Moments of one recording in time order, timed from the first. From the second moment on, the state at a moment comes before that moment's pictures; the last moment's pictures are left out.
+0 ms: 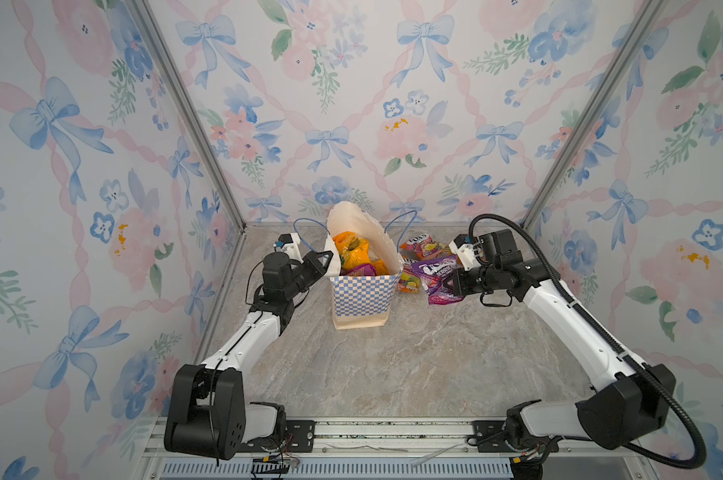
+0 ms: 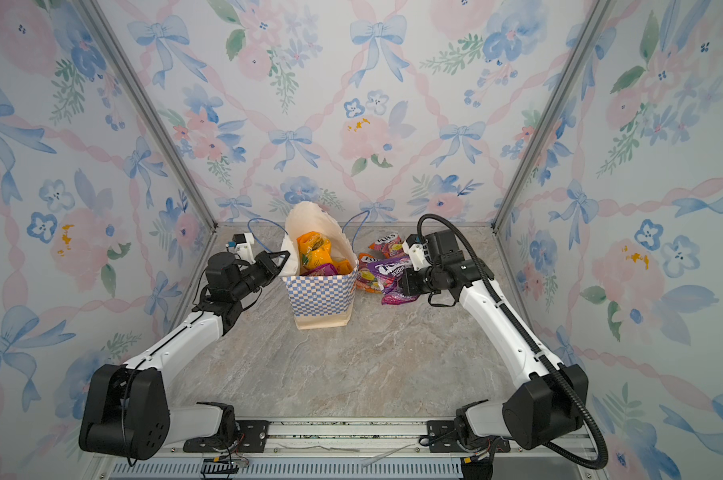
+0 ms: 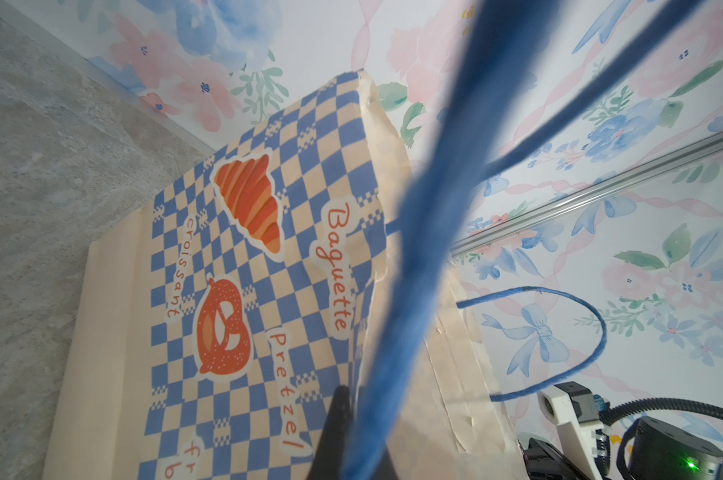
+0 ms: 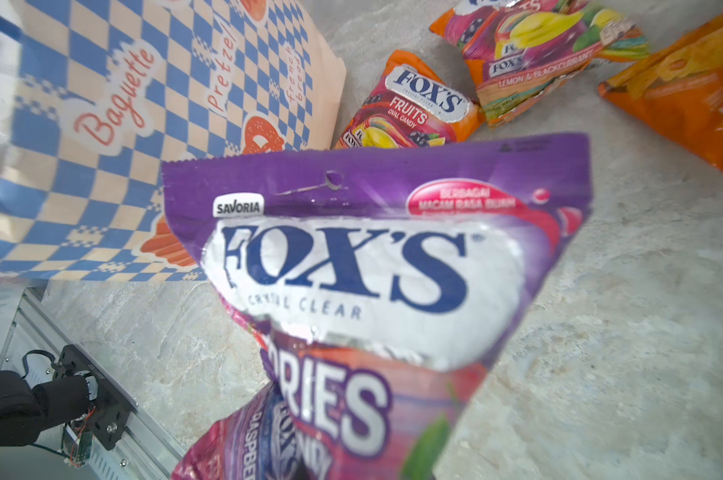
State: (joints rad) left arm -0.13 1.31 0.76 0.38 0.46 -0.94; right arm 0.31 1.36 1.31 -0.86 -0.33 0.14
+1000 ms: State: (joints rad) left arm -0.14 1.31 0.76 0.38 0.46 -0.94; right arm 0.58 1.17 1.63 -0.73 -0.17 0.33
